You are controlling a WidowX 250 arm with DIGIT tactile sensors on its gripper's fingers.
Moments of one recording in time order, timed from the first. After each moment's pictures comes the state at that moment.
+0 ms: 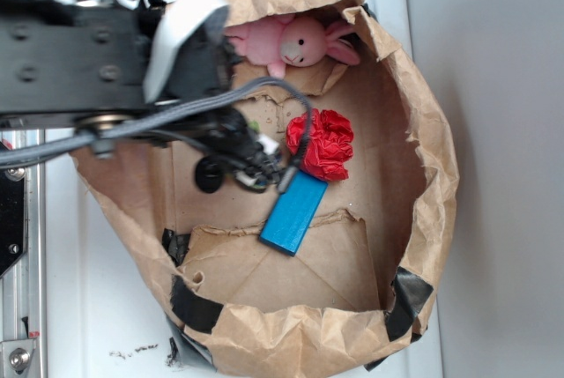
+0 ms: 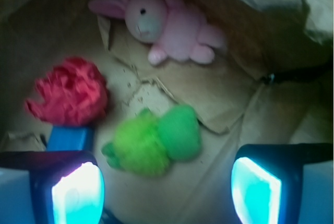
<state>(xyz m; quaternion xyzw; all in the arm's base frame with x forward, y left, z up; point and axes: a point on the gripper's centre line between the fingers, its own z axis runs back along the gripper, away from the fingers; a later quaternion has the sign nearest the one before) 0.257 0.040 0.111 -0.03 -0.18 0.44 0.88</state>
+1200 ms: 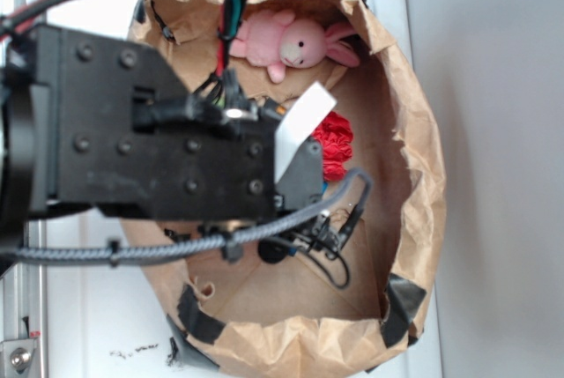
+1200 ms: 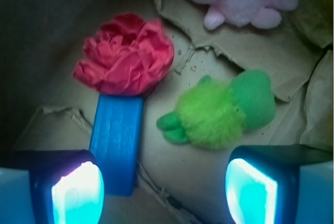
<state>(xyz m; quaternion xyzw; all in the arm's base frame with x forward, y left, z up) 0.278 -0.007 0.091 -0.04 -0.12 0.44 0.89</state>
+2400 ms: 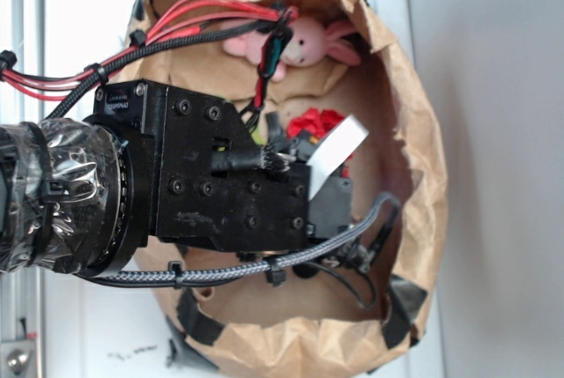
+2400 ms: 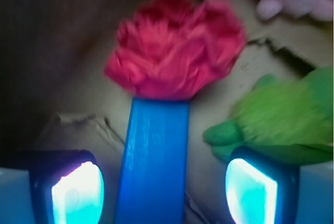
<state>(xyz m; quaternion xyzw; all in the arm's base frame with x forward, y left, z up) 0.303 -0.021 0.061 -0.07 -0.15 0.43 0.89</state>
